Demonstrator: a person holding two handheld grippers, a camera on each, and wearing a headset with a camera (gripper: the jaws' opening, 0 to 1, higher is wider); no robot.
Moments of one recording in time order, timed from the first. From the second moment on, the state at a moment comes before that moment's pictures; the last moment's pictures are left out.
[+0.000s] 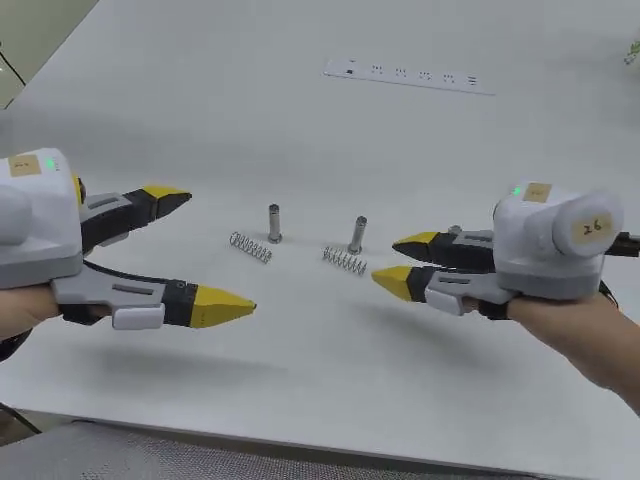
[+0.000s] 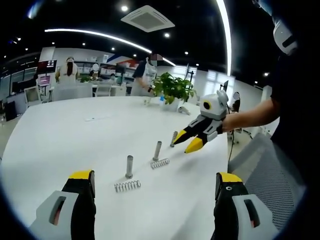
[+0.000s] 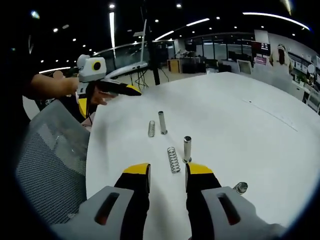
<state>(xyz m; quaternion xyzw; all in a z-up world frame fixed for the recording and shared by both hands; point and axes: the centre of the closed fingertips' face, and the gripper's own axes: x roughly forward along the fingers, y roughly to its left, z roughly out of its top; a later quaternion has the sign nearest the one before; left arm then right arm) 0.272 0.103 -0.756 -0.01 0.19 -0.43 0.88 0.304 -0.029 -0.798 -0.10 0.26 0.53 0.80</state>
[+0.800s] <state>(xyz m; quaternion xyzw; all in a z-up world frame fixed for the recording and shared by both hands) 0.267 0.106 -0.758 -0.01 0.20 -0.43 0.88 0.314 -0.005 -0.833 -0.12 0.28 0.53 0.79</state>
